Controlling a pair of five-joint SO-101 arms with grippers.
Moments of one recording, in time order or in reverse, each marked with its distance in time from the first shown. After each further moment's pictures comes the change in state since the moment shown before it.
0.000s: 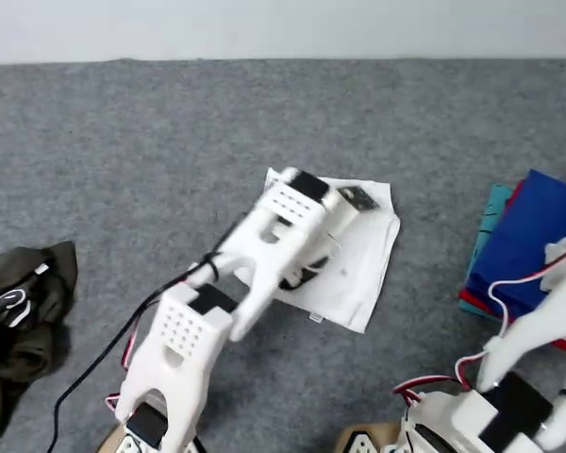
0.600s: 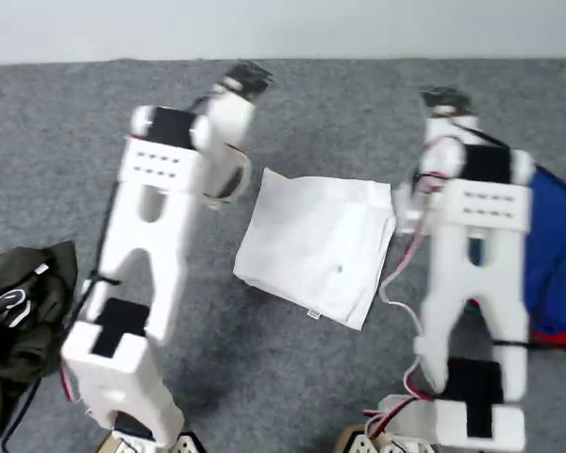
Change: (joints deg) left arm -21.6 -27.0 -0.2 0.0 -0.2; right arm -40.4 2.0 0.0 -2.6 -21.5
